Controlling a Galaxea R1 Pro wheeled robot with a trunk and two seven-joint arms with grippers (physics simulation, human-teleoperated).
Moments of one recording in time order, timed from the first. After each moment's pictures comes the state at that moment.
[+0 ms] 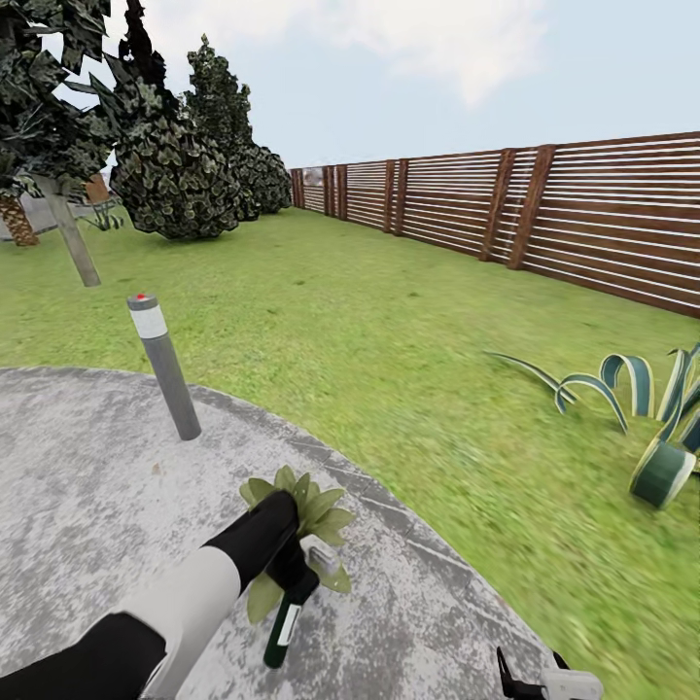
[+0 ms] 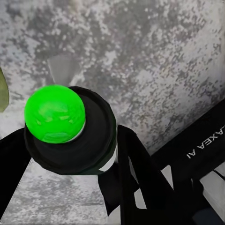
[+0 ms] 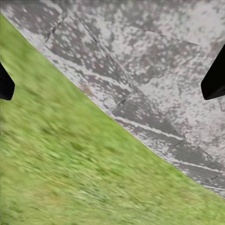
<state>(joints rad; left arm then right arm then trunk) -0.85 -0.14 -0.37 -0.42 -0.62 1.01 -0.89 -0.28 -0.09 -0.32 -0.18 0.19 -0.83 0.05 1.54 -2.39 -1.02</state>
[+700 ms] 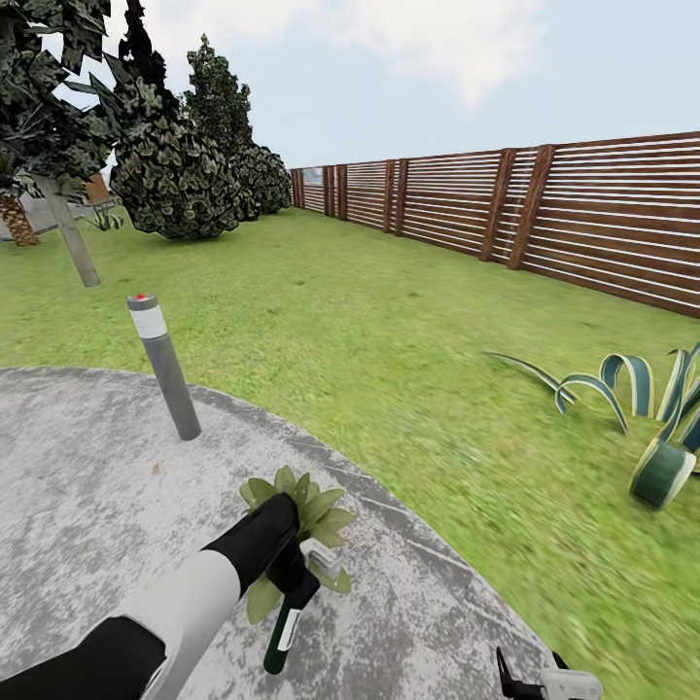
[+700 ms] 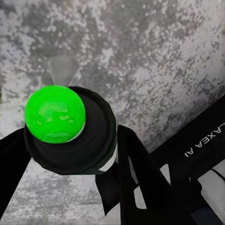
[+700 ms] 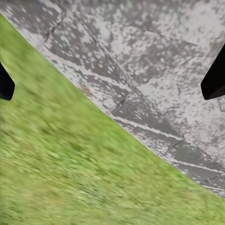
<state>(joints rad) -0.84 -0.14 -0.37 -0.42 -0.62 1.01 -0.89 -0.28 -0.09 -0.32 -0.18 0.19 -0.83 0.05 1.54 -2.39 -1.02</state>
